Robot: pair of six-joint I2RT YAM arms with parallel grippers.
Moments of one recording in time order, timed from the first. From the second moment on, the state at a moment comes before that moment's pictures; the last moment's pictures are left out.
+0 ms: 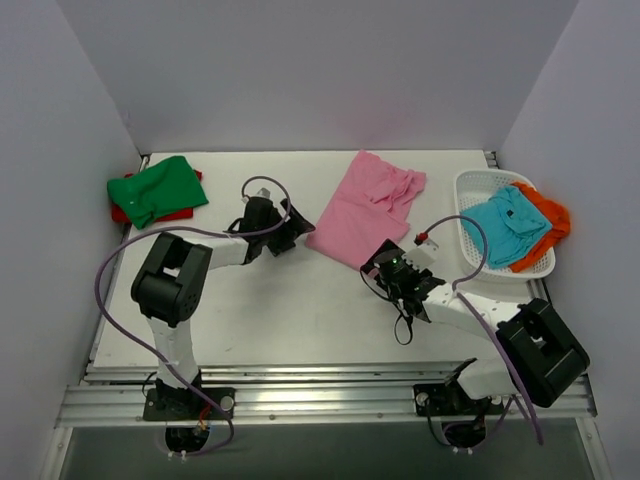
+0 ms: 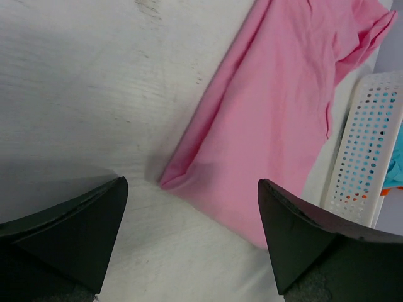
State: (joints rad) left arm -0.40 1.93 1.06 0.23 0.17 -0.99; right arm 0.62 1.31 0.54 -0.04 0.54 1.11
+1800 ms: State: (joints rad) left arm -0.48 2.03 1.07 0.35 0.10 -1.03; right arm 0.62 1.65 0.60 0.29 0.51 1.15
